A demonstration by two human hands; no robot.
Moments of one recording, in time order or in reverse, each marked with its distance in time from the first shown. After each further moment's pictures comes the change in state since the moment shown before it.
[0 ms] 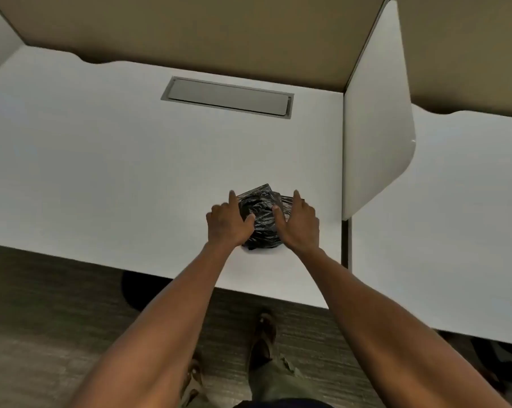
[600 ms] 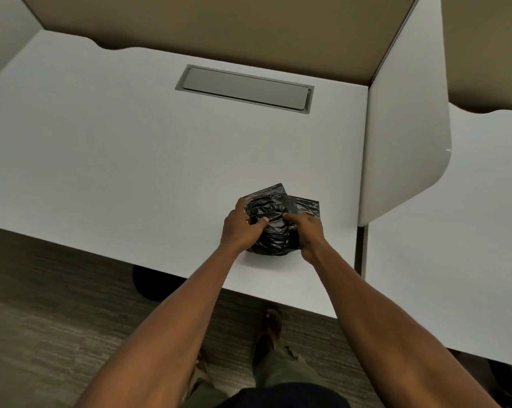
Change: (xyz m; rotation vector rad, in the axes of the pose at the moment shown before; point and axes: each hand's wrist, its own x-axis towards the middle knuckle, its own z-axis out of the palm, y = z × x) left_hand 0.007 -0.006 0.015 -0.604 -0.067 -0.164; right_hand 0.029 0.014 0.024 1.001 -0.277 0.584
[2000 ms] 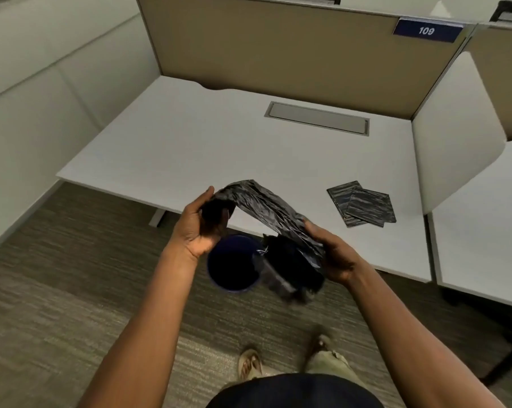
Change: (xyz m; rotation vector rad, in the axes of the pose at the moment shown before) left_hand -0.212 -0.165 -0.358 -1.428 -0.288 -0.098; right_hand -0.286 0.106 0.179 0.197 -0.863 -0.076
